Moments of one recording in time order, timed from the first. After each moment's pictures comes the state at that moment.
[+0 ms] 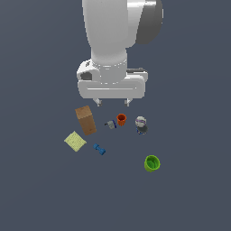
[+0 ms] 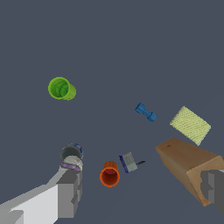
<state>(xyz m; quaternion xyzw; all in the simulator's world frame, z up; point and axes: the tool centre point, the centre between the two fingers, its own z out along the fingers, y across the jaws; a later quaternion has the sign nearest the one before) 0.012 -0.008 0.308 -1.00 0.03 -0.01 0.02</state>
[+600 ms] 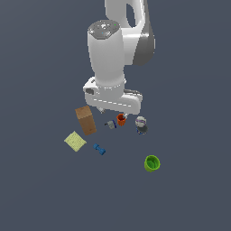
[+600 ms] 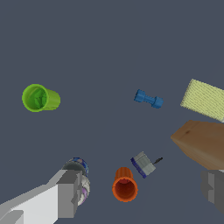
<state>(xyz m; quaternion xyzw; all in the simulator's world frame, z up) 0.003 -0.007 0.241 -0.99 0.16 0.00 0.03</state>
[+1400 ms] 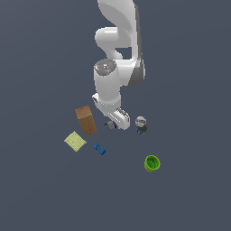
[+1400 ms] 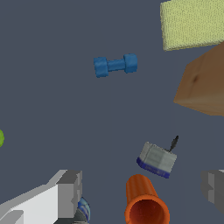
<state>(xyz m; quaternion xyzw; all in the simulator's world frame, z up) -0.038 -0.015 0.135 -0.92 0.39 0.01 0.03</state>
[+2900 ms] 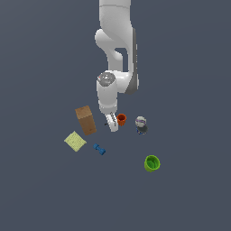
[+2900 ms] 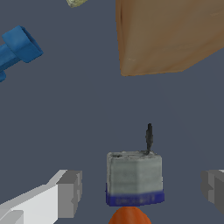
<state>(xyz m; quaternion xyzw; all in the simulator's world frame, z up) -0.092 -0.035 0.056 -0.82 0.58 0.00 0.00</state>
